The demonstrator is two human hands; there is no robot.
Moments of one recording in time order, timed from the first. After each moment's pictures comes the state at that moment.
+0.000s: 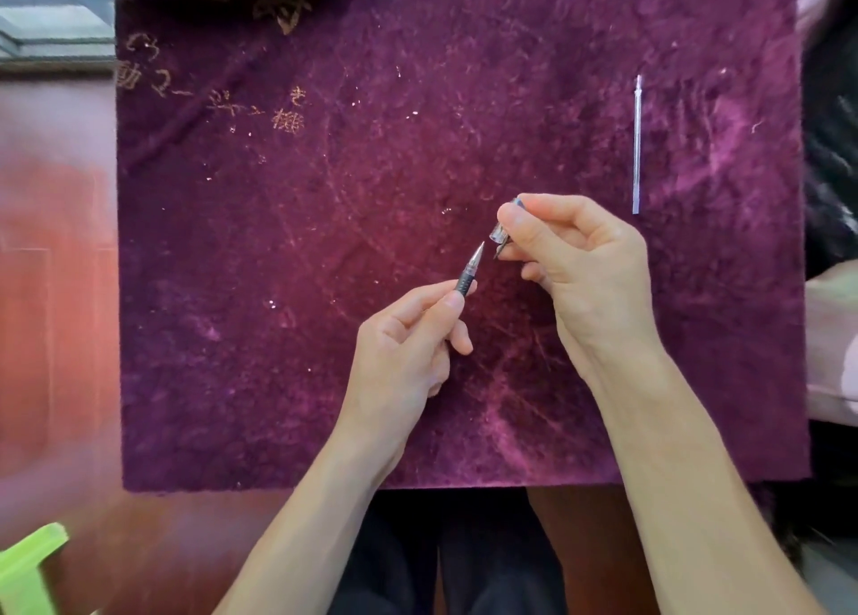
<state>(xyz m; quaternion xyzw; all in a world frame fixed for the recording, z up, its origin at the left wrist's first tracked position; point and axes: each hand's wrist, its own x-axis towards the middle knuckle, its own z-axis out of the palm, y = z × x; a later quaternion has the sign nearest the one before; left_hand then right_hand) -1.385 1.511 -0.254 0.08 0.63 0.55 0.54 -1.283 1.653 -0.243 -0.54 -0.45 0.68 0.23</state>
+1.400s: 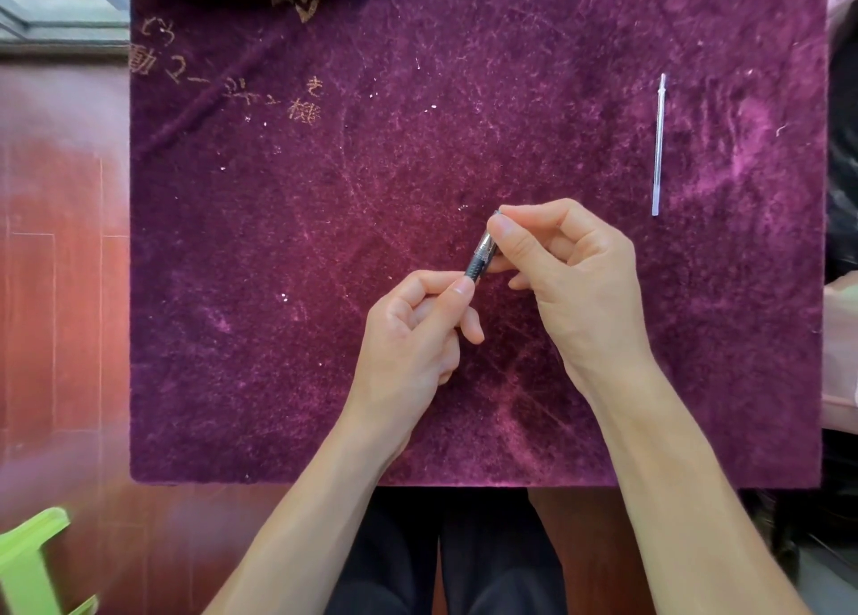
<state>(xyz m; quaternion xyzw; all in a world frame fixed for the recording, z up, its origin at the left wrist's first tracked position) -1.393 1.514 -0.258 0.07 0.61 0.58 0.53 -1.291 1.638 -0.248 -0.49 -0.53 0.66 0.22</state>
